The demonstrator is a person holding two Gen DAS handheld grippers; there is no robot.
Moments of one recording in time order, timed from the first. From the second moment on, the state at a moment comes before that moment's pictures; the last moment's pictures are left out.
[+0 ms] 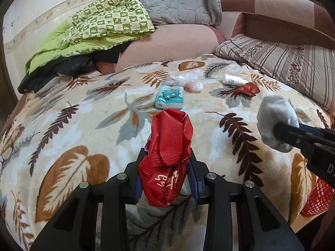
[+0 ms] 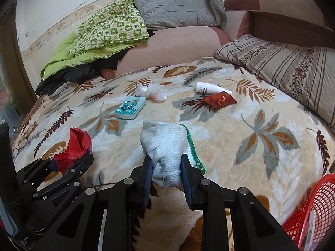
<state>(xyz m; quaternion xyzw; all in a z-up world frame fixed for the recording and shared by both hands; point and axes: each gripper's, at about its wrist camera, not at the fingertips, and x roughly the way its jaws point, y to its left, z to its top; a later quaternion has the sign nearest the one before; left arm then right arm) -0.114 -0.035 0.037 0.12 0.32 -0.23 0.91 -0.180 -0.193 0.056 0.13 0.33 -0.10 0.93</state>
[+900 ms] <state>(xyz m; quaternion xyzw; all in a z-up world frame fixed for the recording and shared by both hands) -0.116 -0.035 0.038 0.12 0.31 -0.24 0.91 -0.179 -0.196 0.054 0.14 0.34 -0.11 0.93</state>
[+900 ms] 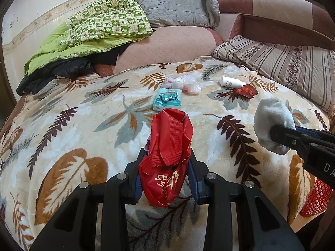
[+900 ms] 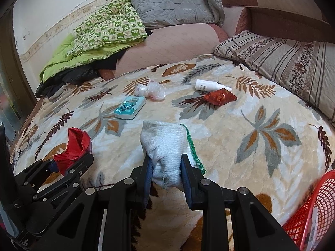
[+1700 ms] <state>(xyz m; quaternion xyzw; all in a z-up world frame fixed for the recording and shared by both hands) -0.117 -0.034 0.039 0.12 0.31 -0.24 0.91 -0.178 -0.197 0.054 0.14 0.34 -0.11 0.93</state>
